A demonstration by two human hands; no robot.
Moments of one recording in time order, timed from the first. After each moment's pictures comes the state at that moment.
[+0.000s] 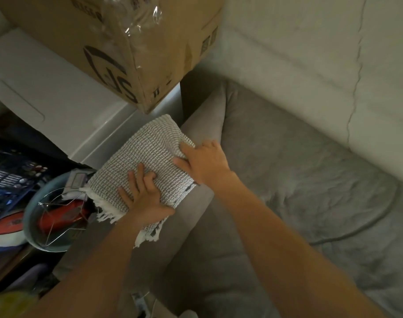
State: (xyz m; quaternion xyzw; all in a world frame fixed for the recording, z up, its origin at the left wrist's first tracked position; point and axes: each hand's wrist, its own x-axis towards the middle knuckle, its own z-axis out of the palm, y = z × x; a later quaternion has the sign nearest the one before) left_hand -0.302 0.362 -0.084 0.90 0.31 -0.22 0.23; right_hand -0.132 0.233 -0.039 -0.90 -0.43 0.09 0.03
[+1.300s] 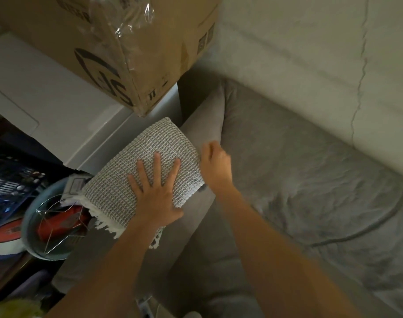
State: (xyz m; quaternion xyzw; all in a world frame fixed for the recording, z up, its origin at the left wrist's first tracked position) left_hand -0.273 0.348 -0.078 0.96 0.20 -0.18 0.09; right_hand -0.133 0.226 -0.068 -0.89 -0.08 0.17 0.43
